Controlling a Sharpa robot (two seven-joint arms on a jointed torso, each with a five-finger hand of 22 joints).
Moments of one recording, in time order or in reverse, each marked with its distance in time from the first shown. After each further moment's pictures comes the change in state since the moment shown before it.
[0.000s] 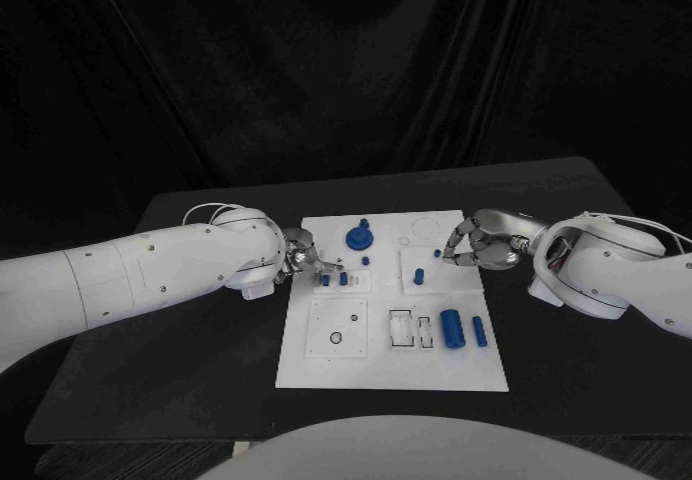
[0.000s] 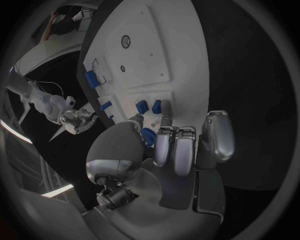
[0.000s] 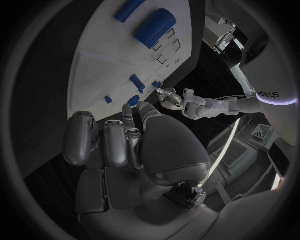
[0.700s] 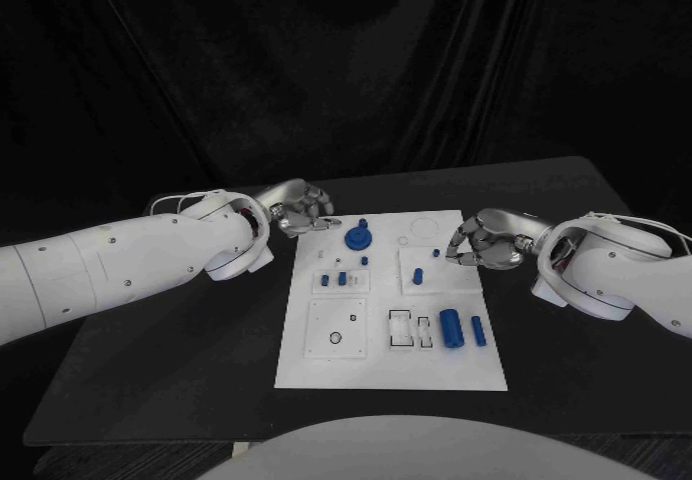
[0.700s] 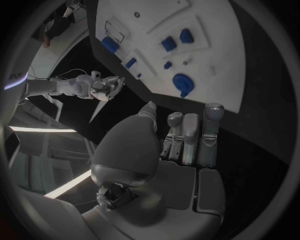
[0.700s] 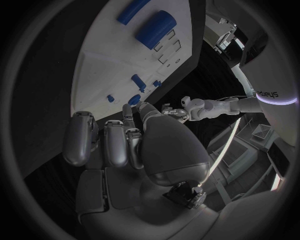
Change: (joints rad) left arm 0.047 -0.078 -0.001 0.029 -0.025 -0.394 0.500; left_hand 0.477 -0.013 -0.072 -0.019 0.106 -0.500 0.048 -0.004 -0.014 -0.770 0.117 -0.605 -0.163 -0.466 0.117 -0.350 -0.104 0.024 -0.422 0.067 -0.355 0.001; right arm 0.000 -0.021 0.000 0.013 0.000 -0.011 0.001; right_hand 0.000 0.000 0.003 -0.003 0.004 0.000 0.000 0.000 0.000 0.000 0.000 -0.004 0.001 0.000 0.000 0.000 0.000 0.000 0.000 0.000 0.000 0.000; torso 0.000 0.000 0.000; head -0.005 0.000
